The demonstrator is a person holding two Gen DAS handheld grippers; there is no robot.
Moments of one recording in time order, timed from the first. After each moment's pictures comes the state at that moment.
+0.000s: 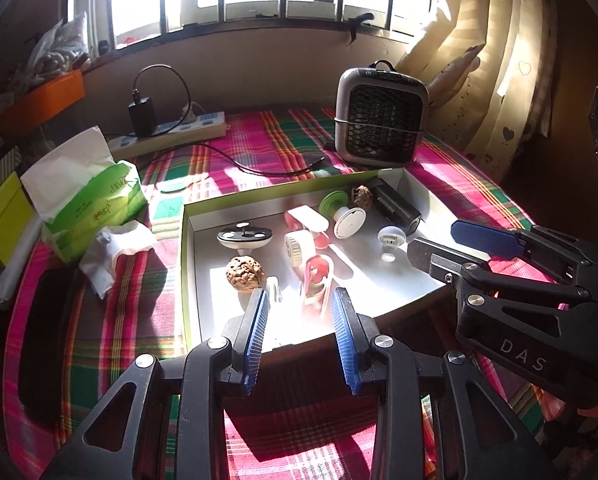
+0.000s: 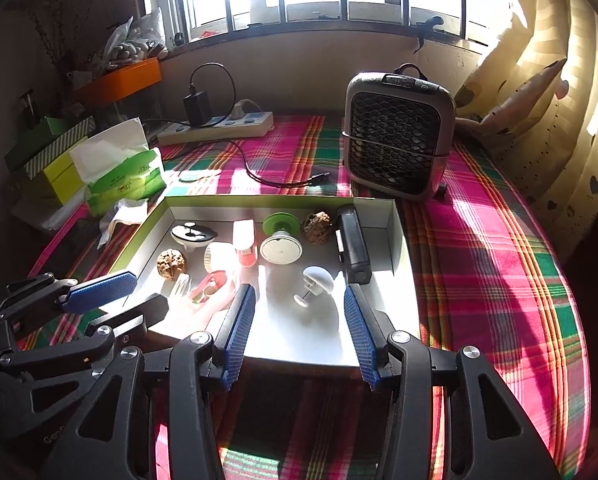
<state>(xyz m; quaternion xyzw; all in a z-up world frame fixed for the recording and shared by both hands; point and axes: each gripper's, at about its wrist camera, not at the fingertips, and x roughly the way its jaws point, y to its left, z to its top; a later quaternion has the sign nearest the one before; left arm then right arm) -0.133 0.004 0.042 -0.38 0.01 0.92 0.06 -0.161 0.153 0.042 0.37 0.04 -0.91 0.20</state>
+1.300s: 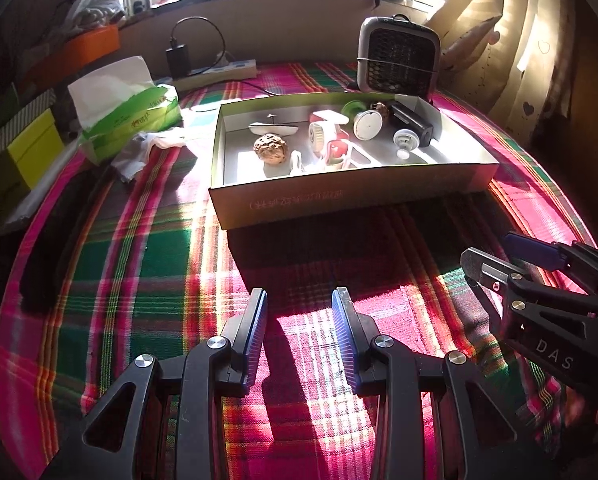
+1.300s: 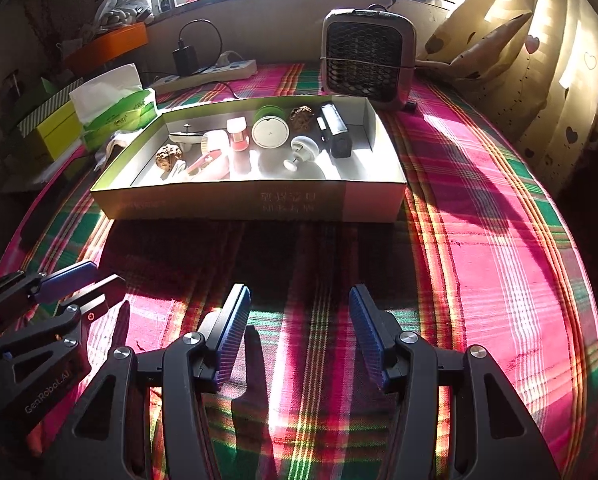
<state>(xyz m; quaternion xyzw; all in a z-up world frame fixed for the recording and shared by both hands) -0.067 -0.001 -0.004 -0.43 0.00 0.90 0.01 -0.096 0.174 -0.003 0.43 0.05 -0.89 0.15</state>
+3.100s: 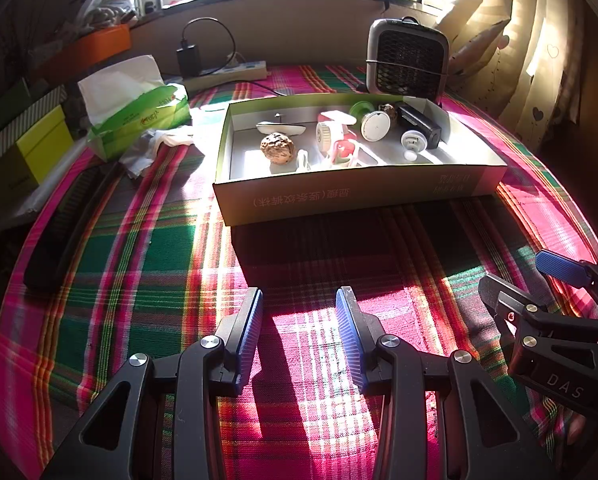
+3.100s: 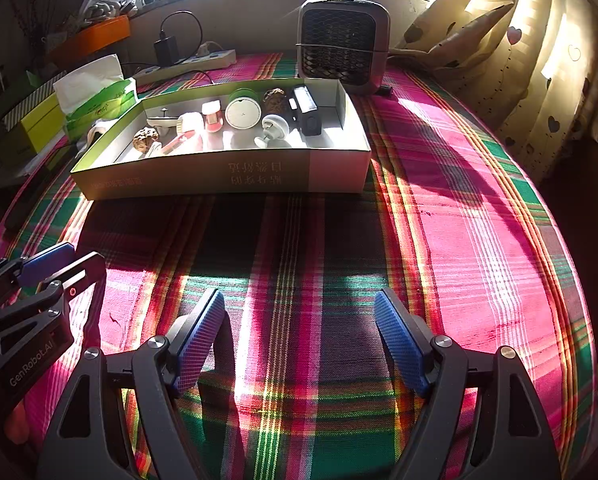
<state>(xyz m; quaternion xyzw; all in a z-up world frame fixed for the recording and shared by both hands) -0.066 0.003 -0.007 -0.42 0.00 0.91 -0.01 -0.087 0.186 -0.006 0.43 0.06 -0.89 0.12</state>
